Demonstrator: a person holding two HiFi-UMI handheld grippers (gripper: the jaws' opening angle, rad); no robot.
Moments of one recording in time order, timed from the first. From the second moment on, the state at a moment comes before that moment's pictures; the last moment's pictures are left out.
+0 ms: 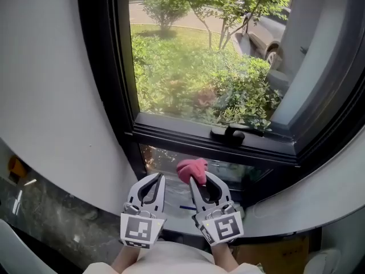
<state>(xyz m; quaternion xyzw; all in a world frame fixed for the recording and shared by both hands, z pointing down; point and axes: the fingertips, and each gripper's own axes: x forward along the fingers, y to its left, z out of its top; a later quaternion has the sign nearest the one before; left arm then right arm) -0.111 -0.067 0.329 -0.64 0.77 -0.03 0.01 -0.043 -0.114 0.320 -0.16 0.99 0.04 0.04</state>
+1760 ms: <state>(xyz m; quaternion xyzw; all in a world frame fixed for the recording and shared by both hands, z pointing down) -0.190 -0.055 0.314 -0.61 0.79 -0.02 0.01 -0.279 -0.127 0.022 -0.02 0.94 0.17 0.28</state>
